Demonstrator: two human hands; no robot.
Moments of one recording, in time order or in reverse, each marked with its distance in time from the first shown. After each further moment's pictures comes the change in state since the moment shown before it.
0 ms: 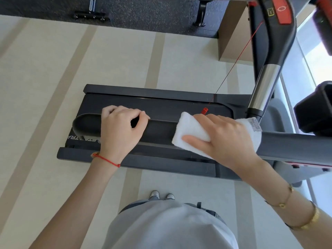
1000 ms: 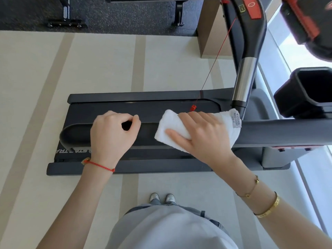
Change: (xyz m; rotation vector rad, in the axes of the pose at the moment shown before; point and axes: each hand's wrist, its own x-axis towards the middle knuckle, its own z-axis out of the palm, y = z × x) left_hand 0.005 0.005 -0.006 -0.064 -0.041 -0.039; right_hand 0.001 -0.023 0.023 -0.067 0.341 0.055
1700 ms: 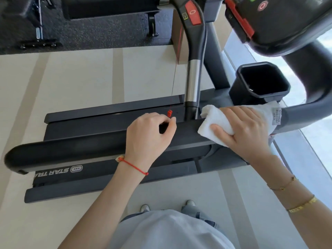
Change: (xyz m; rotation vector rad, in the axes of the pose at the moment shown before) left_hand -0.010 0.161 0.071 -0.172 -0.122 0.227; right_hand -0.077 0.176 -0.072 -0.170 0.105 0.035
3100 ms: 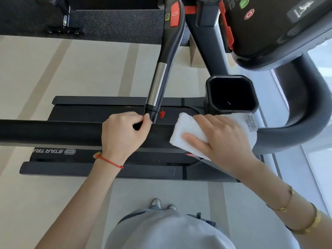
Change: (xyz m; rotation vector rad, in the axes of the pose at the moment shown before) left_hand 0.012 0.049 0.066 0.130 0.200 -0.098; right_hand 0.006 0.070 -0.029 0.153 -0.387 -0.053
